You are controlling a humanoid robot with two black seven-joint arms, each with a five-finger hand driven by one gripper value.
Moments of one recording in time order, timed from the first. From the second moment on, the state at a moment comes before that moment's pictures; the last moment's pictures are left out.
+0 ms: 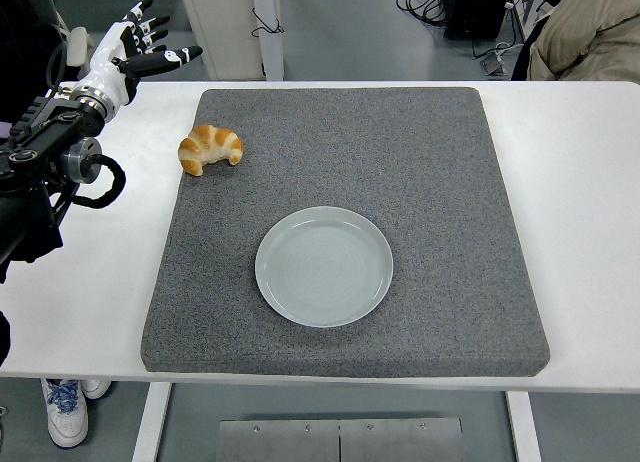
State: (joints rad) left arm -1.08 0.24 -0.52 -0.38 0.45 -0.07 -0.28; right arm -0.09 0.00 0.03 0.12 -0.10 0.03 0.41
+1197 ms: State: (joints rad) left arm -1.13 0.46 -0.15 -0.67 0.92 -0.06 -0.17; right arm -0.09 0.00 0.03 0.12 -0.10 0.03 0.41
